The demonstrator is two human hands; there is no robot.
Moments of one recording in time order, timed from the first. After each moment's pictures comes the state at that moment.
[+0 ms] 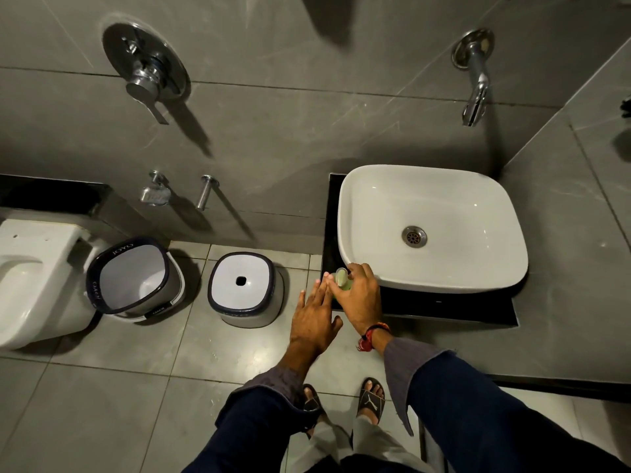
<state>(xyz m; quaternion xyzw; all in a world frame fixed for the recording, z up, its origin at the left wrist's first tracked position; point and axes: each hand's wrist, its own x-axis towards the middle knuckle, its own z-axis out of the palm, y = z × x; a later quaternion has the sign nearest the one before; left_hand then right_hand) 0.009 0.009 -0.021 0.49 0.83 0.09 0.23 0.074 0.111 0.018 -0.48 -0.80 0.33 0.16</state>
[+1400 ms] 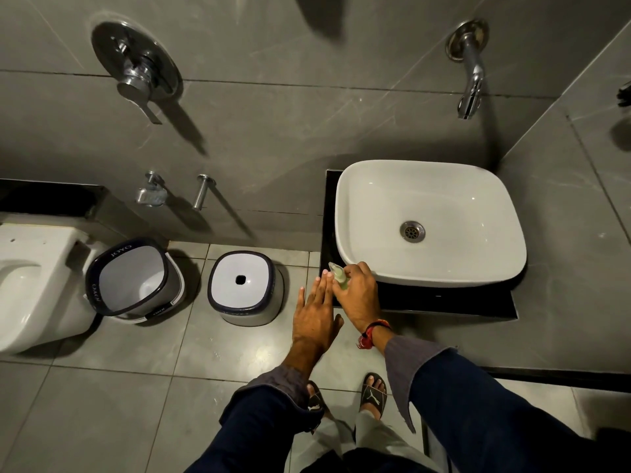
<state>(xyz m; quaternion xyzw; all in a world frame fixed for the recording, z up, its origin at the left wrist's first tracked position) 0.017 0.012 -0.019 0.50 0.84 0.05 0.21 0.077 0.112 0.014 -0.47 -0.80 0.34 0.16</state>
